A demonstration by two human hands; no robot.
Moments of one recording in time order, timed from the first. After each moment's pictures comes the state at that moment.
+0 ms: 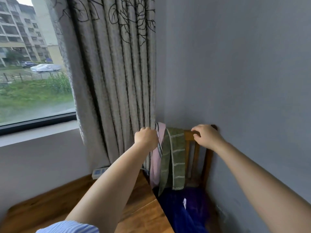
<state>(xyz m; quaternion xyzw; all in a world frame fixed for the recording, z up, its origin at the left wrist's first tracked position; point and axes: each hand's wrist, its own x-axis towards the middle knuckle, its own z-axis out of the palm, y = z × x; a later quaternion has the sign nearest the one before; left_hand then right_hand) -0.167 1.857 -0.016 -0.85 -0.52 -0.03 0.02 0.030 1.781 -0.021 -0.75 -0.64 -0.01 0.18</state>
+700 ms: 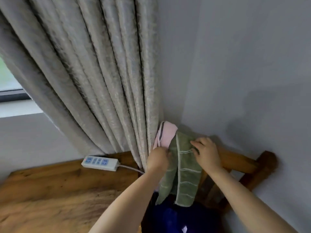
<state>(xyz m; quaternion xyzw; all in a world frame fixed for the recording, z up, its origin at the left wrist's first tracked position) -0.025 2.026 -0.178 -0.67 -0.69 -0.11 -0.25 0.140 2.022 -0.187 -0.61 -0.74 -0.04 0.27</state>
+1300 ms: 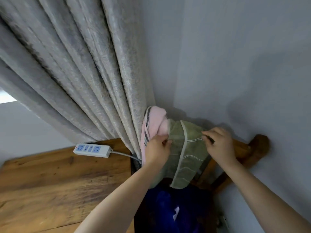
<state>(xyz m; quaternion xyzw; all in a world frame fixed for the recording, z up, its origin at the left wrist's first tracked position) 0.008 2.007 -0.187 -0.64 -0.66 -0.28 -0.29 0.197 2.002 -0.193 -0.58 -0.71 -0.05 0.38</state>
